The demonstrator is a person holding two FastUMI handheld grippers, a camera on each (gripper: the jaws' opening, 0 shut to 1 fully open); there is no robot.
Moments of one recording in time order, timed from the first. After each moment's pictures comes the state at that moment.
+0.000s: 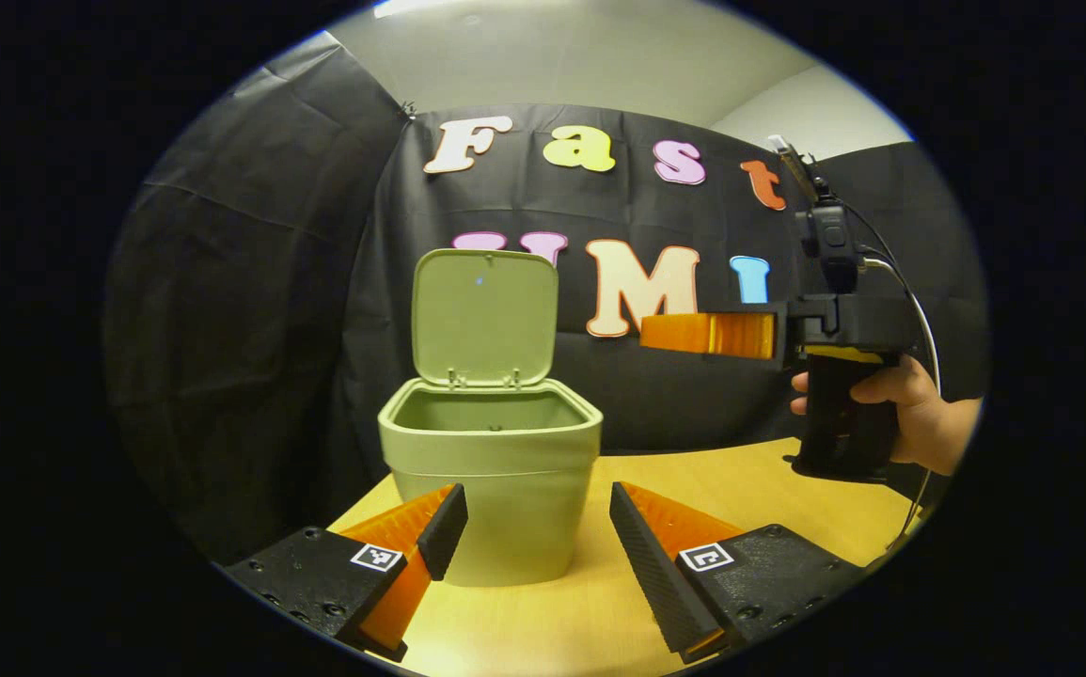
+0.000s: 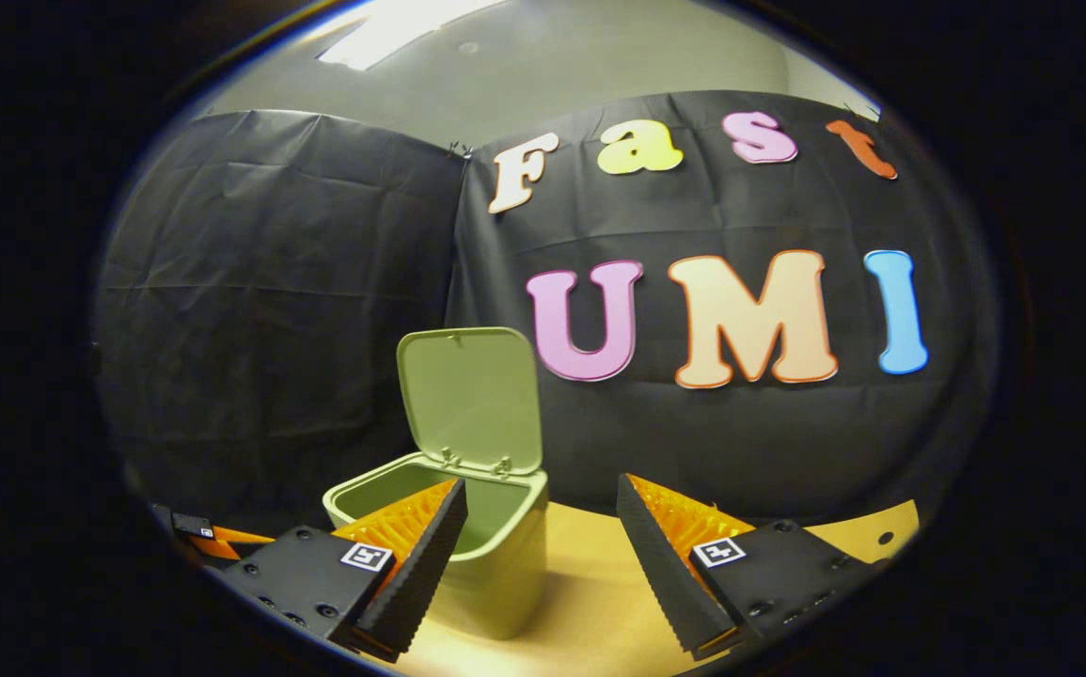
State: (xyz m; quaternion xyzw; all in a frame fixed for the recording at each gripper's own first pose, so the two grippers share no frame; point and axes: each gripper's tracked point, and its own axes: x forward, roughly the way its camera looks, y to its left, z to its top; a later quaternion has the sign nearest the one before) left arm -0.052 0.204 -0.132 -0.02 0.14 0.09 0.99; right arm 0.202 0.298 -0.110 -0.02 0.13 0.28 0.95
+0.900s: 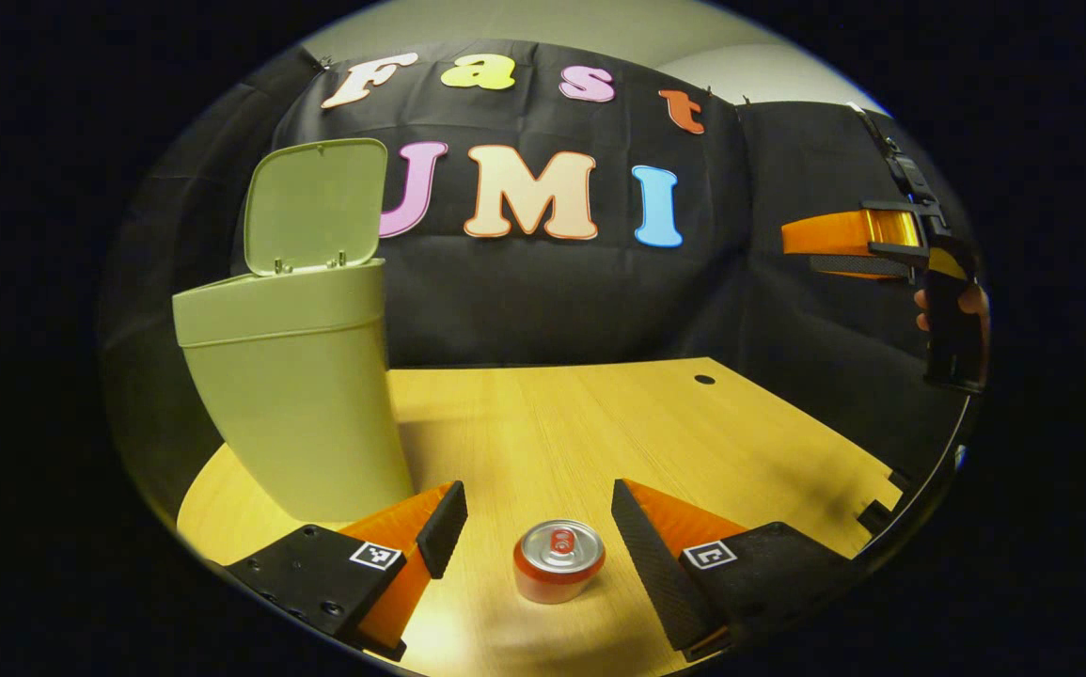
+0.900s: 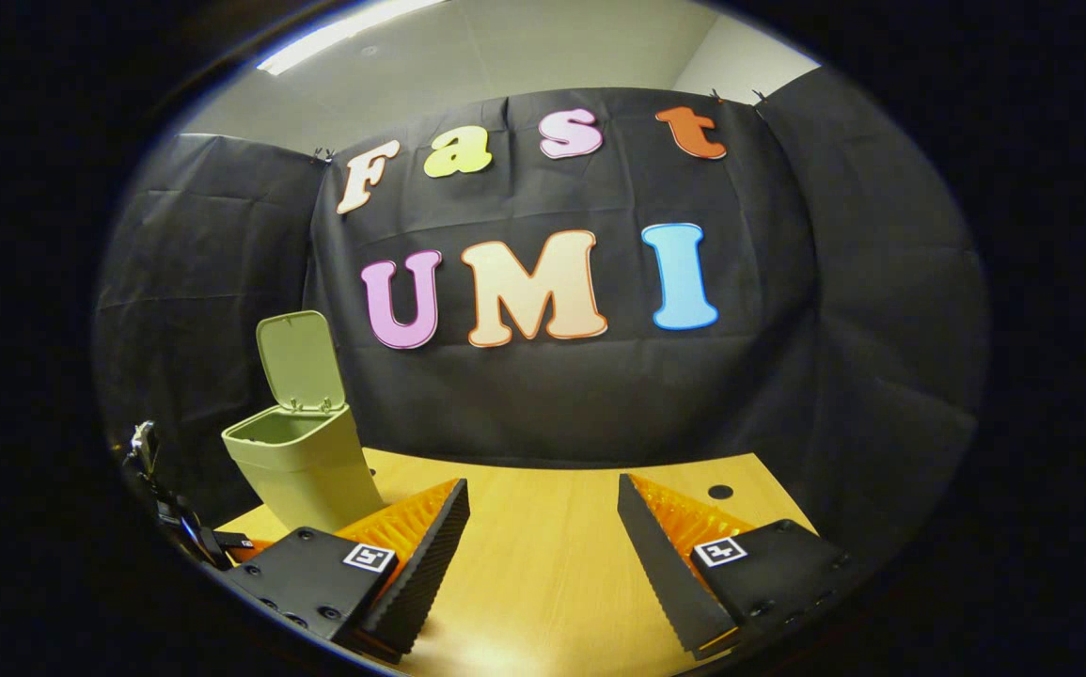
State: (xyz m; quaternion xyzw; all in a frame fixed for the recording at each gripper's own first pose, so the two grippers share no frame) left arm -0.045 0.053 -0.262 -0.03 0.26 -0.03 0.96; right arm 0.118 0.011 -0.130 0.00 0.19 0.08 0.98
